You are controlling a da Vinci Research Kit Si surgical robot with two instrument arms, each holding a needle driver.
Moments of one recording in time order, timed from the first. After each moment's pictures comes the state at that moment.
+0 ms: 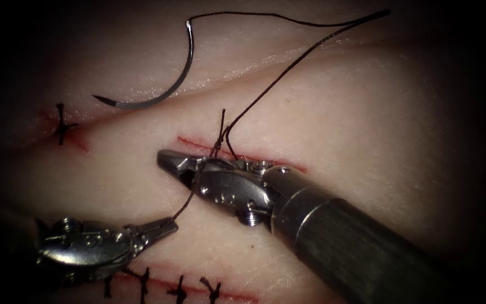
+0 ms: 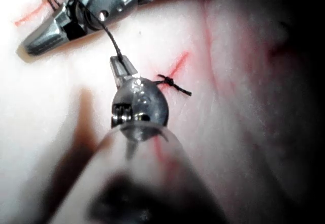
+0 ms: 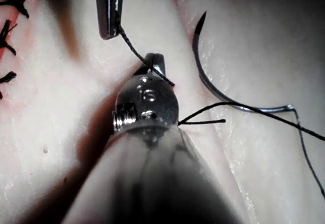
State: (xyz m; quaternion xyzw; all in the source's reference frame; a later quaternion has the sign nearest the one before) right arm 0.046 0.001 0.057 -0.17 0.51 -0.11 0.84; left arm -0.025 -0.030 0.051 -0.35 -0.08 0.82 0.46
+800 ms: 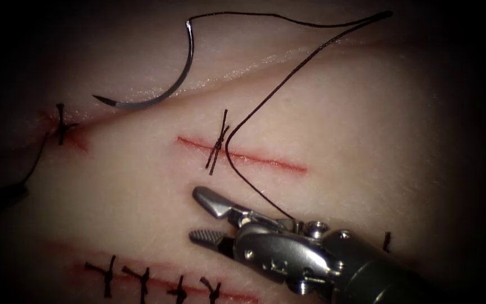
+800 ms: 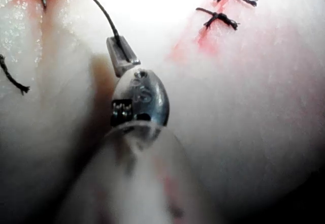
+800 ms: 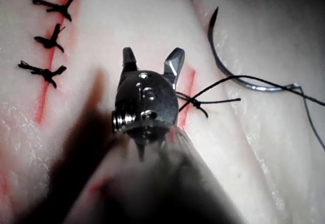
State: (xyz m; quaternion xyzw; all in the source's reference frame) right arm 0.039 -0.005 0.050 -0.17 0.55 -0.06 0.82; left arm -0.003 -0.030 0.054 -0.31 -0.04 0.84 0.44
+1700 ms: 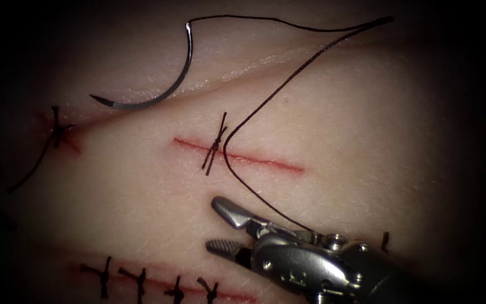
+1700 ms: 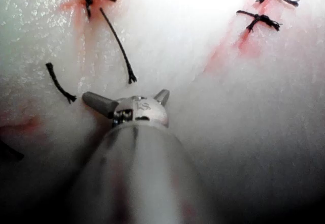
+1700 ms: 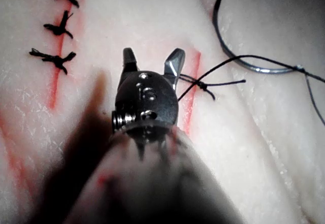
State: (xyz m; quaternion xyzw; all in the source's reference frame) right arm 0.037 -0.006 0.050 -0.16 0.53 -0.03 0.83; left arm 0.002 -0.030 0.056 -0.16 -0.09 0.90 0.39
